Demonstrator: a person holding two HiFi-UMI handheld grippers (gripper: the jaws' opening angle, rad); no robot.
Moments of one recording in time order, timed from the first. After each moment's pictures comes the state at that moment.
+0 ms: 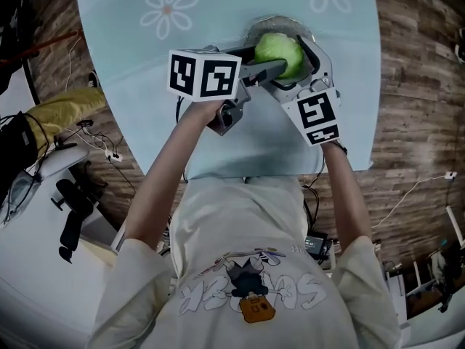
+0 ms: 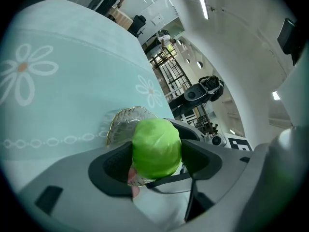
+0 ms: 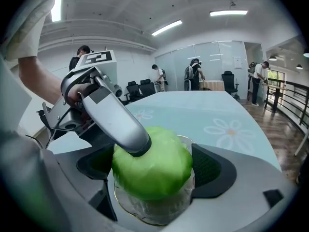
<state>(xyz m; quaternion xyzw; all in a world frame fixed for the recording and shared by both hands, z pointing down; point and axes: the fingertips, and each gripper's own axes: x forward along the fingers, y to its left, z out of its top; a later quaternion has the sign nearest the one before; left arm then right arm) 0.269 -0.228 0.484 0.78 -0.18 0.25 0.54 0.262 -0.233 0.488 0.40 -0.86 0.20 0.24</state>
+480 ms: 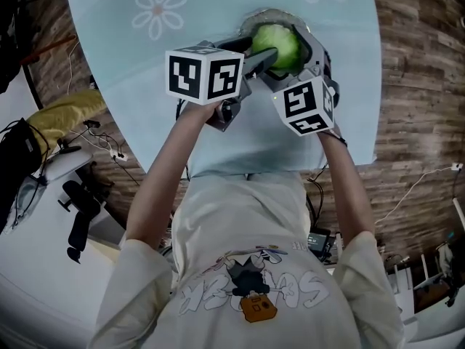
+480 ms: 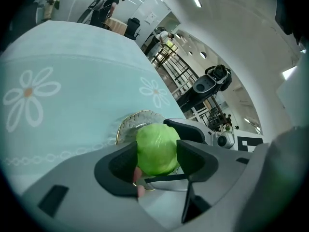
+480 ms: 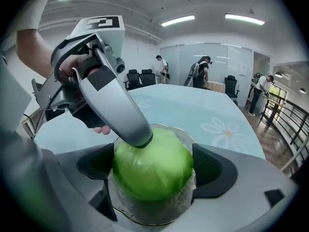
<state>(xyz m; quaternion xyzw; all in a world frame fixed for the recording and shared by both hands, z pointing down) 0.271 -0.235 0.495 0.79 -0.23 0.30 0.48 0.273 -0.233 0.514 0.40 -0.84 0.16 0.32</state>
